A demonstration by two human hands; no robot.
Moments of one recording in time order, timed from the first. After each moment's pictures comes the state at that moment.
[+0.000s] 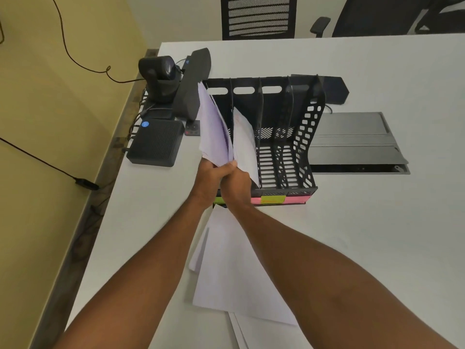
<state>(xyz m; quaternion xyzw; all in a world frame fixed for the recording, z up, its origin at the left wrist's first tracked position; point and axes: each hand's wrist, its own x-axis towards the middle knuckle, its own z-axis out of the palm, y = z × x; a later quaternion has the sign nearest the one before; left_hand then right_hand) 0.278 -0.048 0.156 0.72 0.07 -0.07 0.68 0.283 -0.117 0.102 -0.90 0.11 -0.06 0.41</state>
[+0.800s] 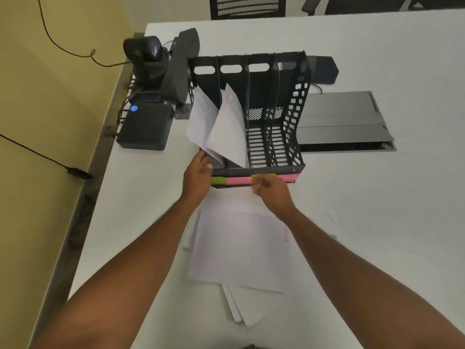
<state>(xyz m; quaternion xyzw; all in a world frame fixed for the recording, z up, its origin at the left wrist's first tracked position) 0.251 -0.033 0.095 0.83 0.11 -0.07 0.54 0.202 -0.240 0.064 -0.77 0.19 0.09 0.60</state>
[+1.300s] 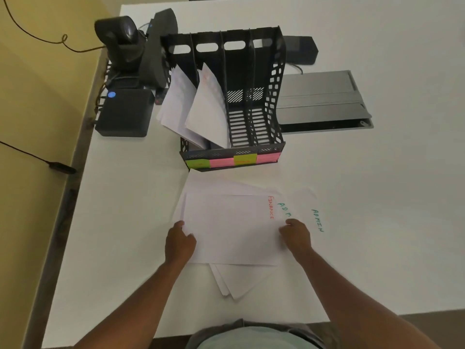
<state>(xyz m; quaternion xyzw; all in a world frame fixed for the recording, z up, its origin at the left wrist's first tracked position) 0.070 0.001 0.001 0.88 0.24 -0.22 0.36 0.036 -0.307 -0.003 -0.78 0.42 0.17 0.44</state>
